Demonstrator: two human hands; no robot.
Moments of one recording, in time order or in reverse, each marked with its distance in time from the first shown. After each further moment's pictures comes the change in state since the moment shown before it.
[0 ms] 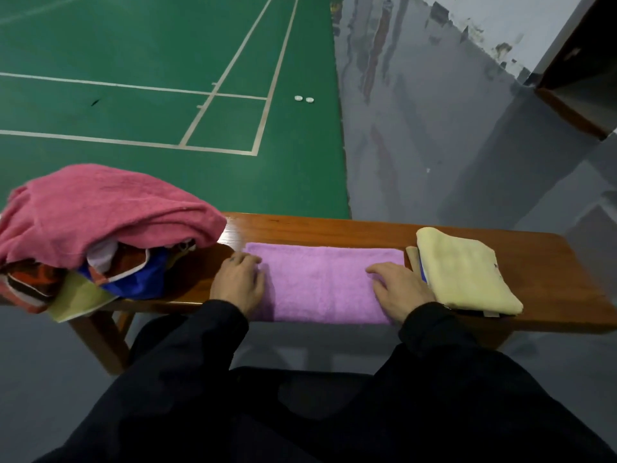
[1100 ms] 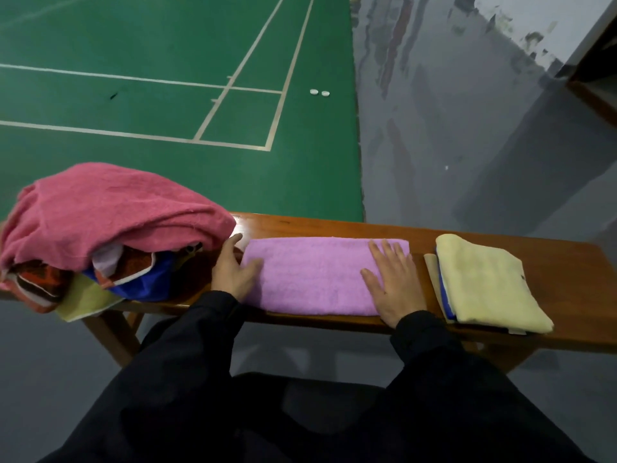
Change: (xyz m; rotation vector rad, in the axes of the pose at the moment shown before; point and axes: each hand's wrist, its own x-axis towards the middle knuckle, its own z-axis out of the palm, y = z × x) left_hand 0.025 -0.003 -0.015 -0.578 0.046 -0.437; right_hand 0.043 0.002 0.052 0.029 0.158 -0.070
